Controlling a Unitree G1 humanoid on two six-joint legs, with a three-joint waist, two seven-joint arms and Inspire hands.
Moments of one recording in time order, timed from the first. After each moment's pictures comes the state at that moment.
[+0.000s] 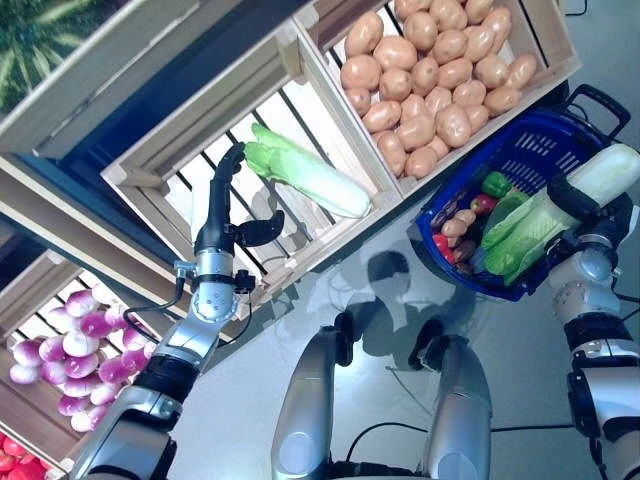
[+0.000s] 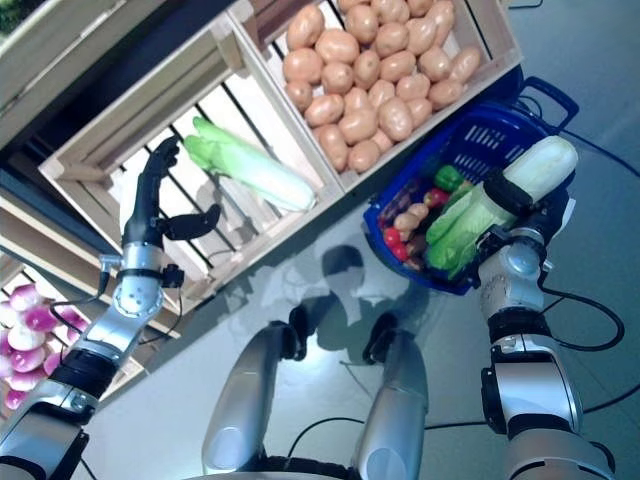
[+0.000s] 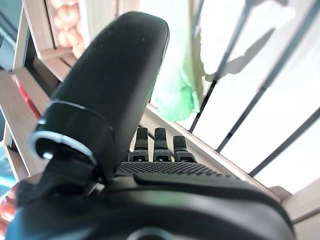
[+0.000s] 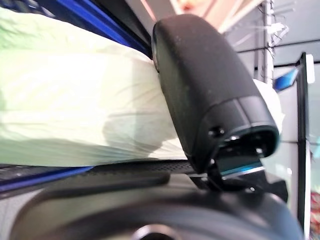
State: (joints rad) left arm -0.45 0.62 -0.32 0.38 -0.02 -0.26 0.51; right arm -0.76 -0.62 0.02 0.94 0.76 -0.19 -0.34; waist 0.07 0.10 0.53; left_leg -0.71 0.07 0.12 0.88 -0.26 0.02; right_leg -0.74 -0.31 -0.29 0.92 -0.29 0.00
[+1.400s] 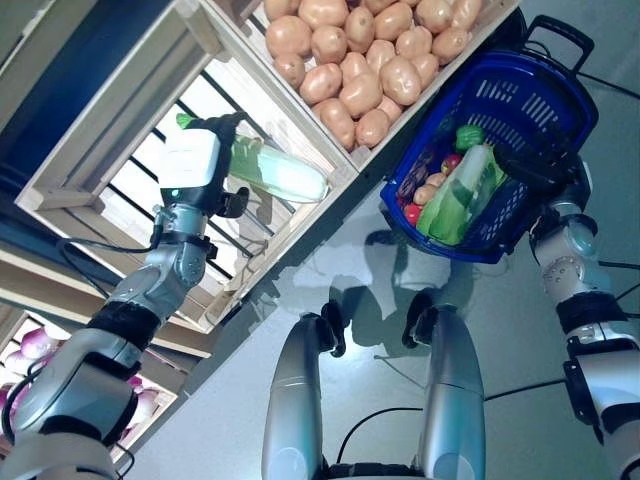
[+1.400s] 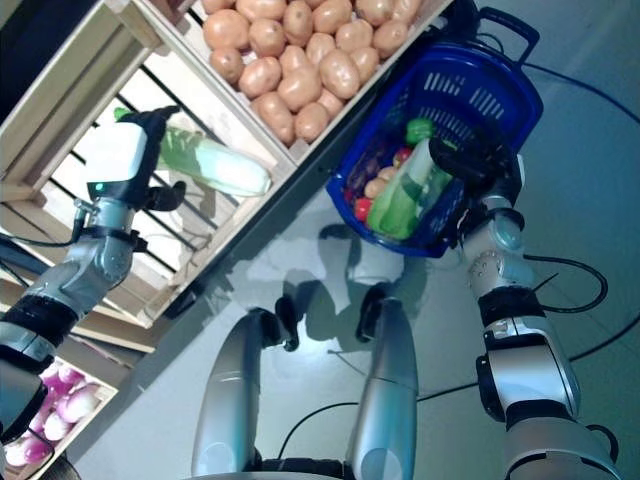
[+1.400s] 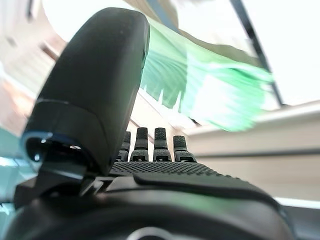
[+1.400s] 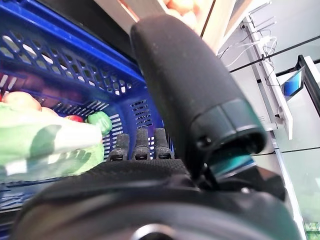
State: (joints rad) left arm -0.81 0.84 -0.65 0.64 0.43 -0.10 0.52; right arm -0.83 -0.62 0.16 0.82 0.96 -0.16 -0.11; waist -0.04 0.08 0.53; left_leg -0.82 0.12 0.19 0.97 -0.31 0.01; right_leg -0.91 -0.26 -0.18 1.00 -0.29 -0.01
